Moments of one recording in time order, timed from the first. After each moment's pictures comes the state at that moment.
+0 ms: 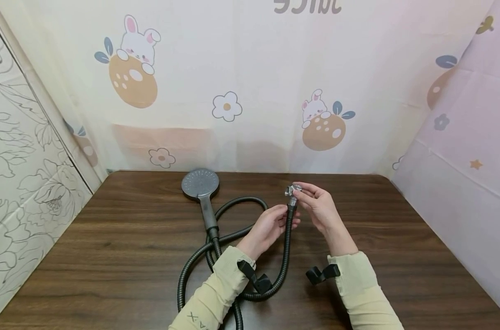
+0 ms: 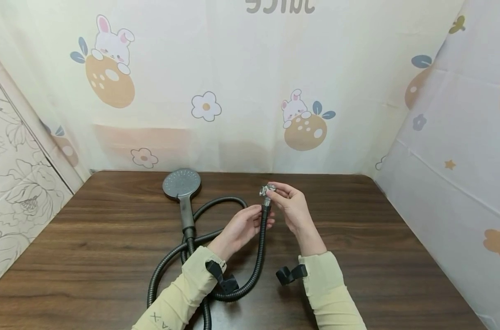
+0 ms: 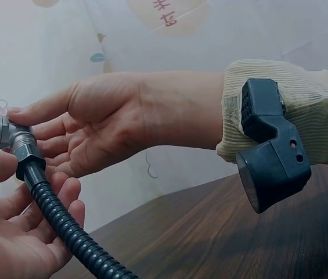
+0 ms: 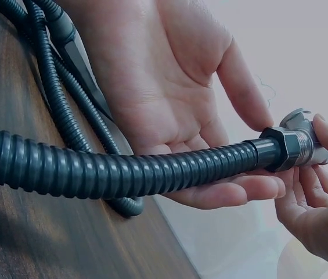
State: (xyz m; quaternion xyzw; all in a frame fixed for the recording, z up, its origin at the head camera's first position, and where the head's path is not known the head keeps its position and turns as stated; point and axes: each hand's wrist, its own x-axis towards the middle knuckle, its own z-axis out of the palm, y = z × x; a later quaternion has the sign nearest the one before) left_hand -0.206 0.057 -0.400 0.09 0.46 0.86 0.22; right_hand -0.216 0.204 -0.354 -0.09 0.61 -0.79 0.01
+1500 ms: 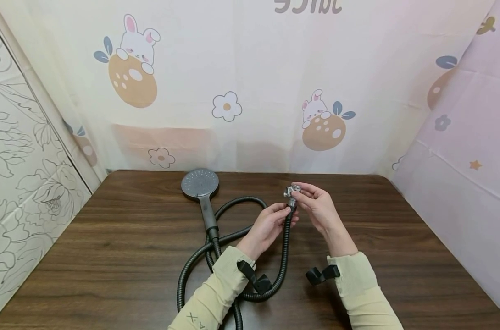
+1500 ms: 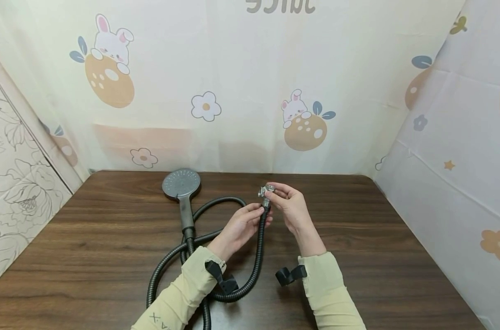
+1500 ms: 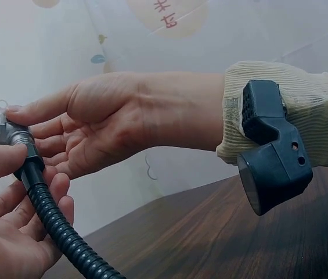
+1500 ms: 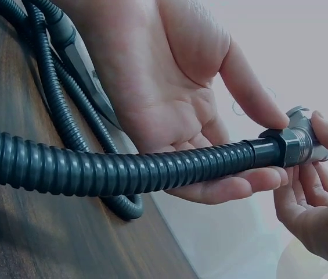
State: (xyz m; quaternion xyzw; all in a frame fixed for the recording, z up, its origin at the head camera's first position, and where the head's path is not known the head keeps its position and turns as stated) left_hand -0.207 0.057 -0.398 0.11 0.46 0.86 0.19; right_hand -0.218 0.203 -0.356 -0.11 0.61 -0.79 0.01
